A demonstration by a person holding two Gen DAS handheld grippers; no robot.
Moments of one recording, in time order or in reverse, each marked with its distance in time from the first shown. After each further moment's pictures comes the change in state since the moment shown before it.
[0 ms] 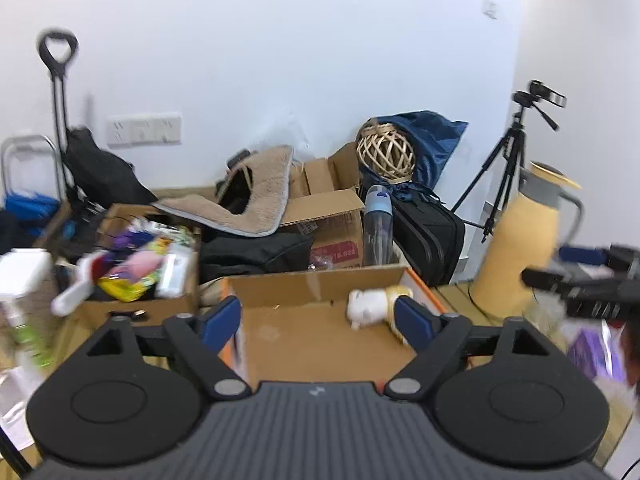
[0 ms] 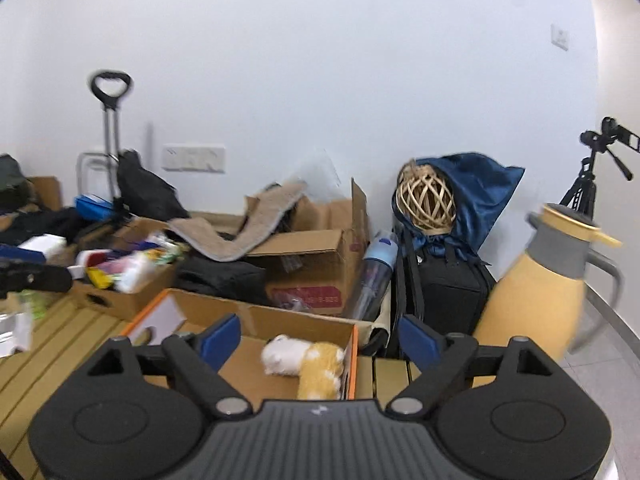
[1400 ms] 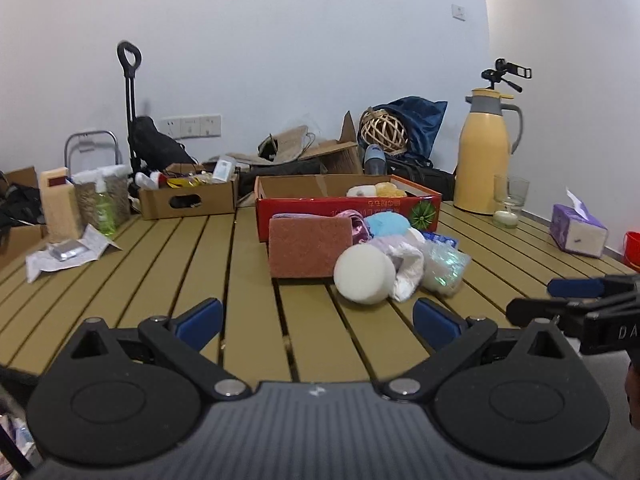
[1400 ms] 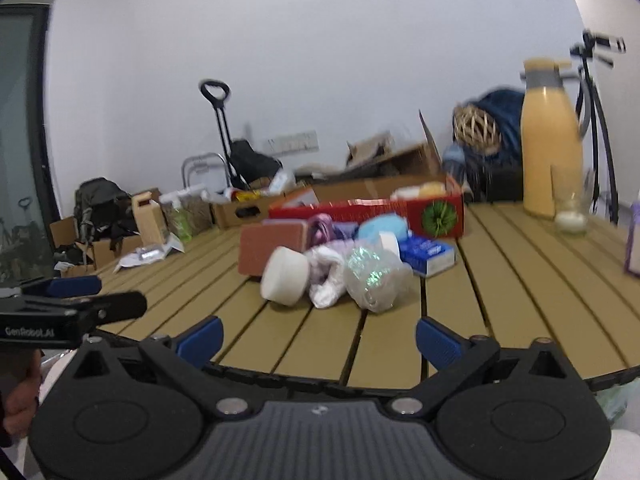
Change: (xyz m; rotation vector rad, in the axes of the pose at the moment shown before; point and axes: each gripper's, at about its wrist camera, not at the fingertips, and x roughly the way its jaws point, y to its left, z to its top) left arm -0.141 -0.044 -0.284 0.033 -0.128 0.101; right arm -0.155 0.088 -0.278 0.155 -0.024 0.248
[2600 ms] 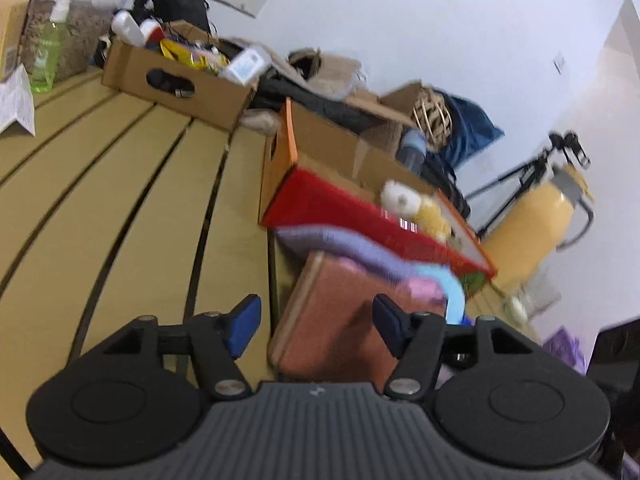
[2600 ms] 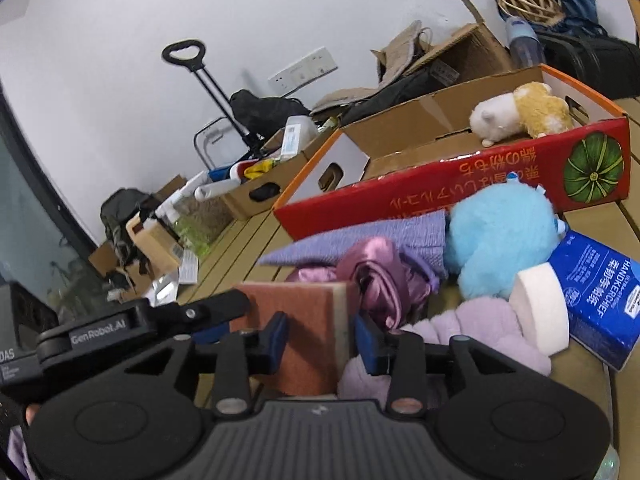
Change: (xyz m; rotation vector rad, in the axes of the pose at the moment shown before) left arm 0.205 0.113 0.049 -0.483 0.251 -0.205; right arm 0.228 -0.015 0.084 0.233 0.228 0.224
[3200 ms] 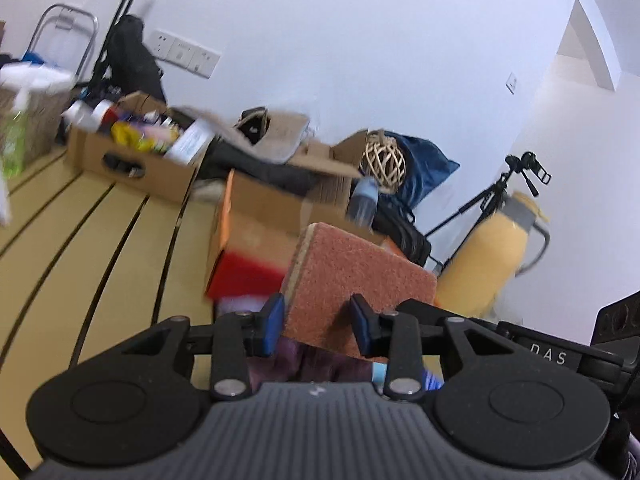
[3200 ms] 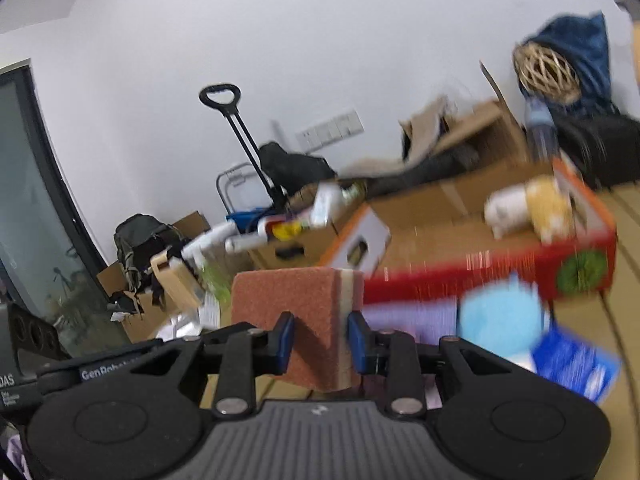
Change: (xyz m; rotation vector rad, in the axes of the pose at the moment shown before) left arm -0.031 -0.054 0.041 0.088 -0.160 -0.072; right arm -0.049 0.029 0.061 -0.097 -0.153 0.014
